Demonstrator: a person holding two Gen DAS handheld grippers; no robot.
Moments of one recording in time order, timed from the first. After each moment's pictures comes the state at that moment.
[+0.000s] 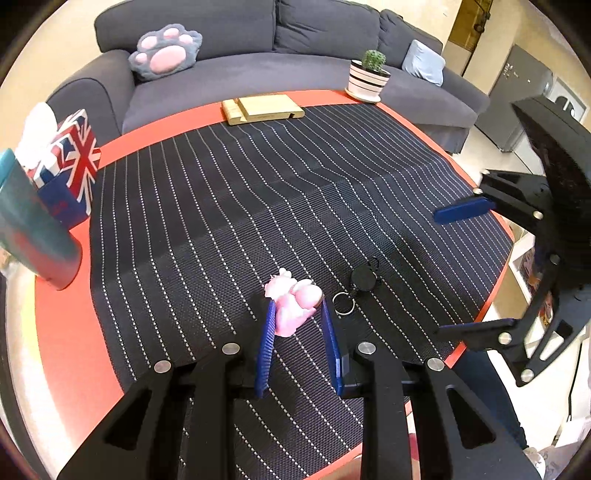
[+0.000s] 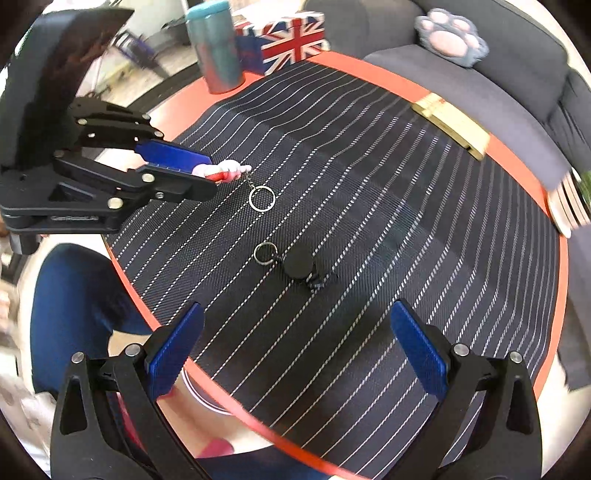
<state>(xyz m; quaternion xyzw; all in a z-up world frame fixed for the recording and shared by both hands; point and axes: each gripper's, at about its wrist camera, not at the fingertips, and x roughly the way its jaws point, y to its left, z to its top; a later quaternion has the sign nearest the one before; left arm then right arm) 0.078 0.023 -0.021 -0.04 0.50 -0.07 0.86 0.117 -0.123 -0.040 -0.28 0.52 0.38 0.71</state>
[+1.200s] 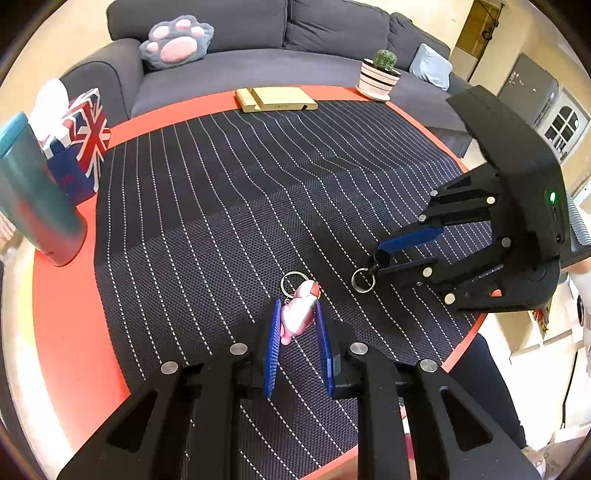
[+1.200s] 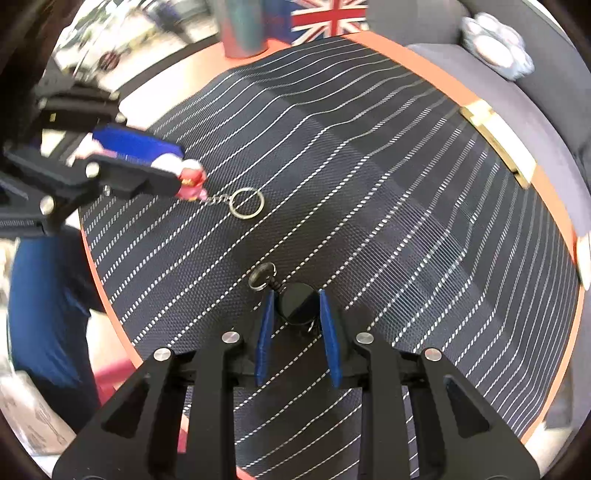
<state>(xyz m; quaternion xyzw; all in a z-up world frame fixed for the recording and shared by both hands) 0.068 0.038 -0.033 -0.05 0.50 -0.07 0.86 0.136 -0.093 -0.078 -0.32 0.52 0.40 0.68</state>
